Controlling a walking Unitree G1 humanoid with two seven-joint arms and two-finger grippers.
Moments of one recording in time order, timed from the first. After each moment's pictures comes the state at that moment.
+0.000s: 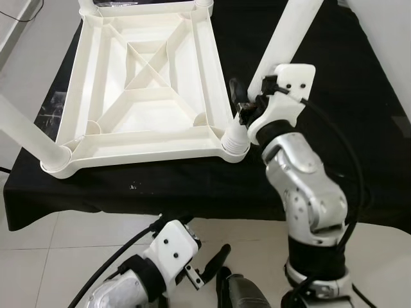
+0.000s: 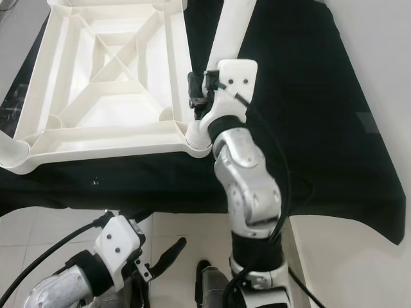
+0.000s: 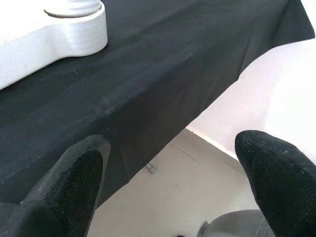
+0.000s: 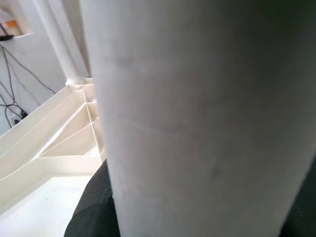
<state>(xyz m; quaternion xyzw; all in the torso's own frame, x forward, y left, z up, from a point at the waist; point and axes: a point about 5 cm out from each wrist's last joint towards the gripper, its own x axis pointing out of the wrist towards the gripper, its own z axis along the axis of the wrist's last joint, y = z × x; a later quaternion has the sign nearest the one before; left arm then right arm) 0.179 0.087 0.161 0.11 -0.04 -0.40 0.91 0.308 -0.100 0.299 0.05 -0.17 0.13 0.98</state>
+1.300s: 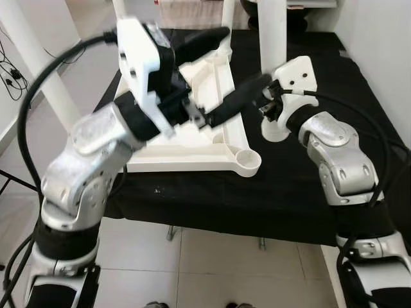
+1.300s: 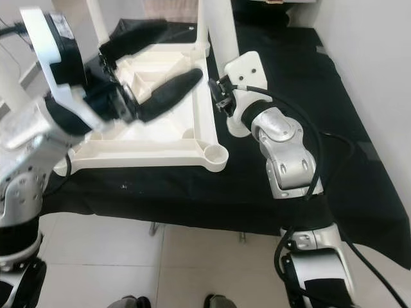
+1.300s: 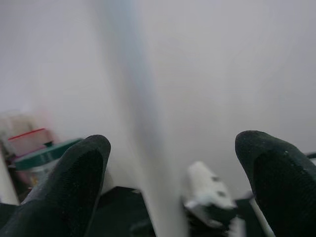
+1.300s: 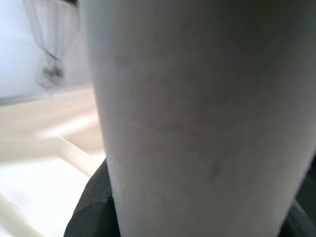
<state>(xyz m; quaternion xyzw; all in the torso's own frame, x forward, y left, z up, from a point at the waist) 0.260 0.096 0.376 0.04 -0.38 -0.42 0.82 0.339 -0.134 0.304 -0.19 -0.18 0.24 0.94</state>
